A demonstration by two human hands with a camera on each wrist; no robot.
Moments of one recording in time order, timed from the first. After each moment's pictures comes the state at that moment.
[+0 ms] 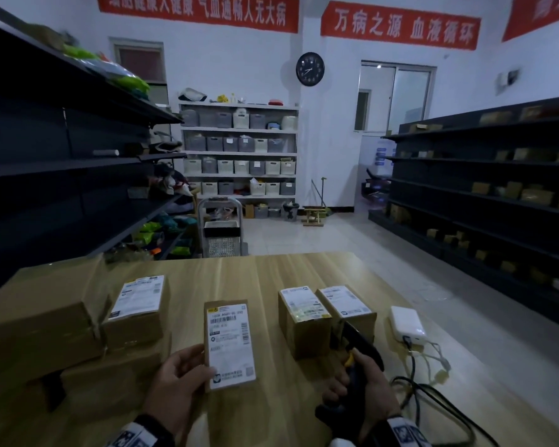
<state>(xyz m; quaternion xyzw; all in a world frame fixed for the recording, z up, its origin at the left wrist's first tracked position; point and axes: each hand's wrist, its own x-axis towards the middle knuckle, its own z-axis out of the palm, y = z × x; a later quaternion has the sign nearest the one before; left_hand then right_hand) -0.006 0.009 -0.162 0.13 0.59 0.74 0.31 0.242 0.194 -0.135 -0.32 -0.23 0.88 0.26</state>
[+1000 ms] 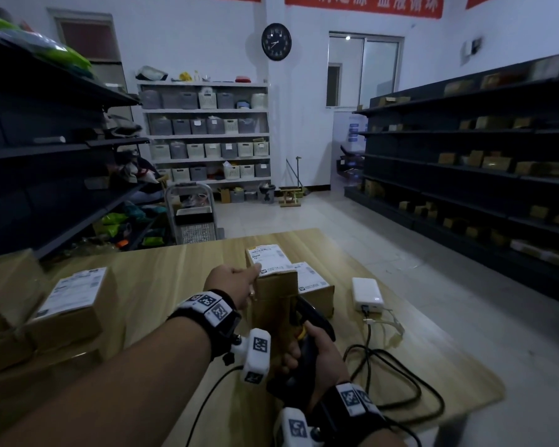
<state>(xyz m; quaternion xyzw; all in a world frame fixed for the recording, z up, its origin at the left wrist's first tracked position) 0.053 0.184 -0.065 0.25 0.75 0.56 0.22 0.240 0.214 -0.162 -0.28 -0.27 0.90 0.22</state>
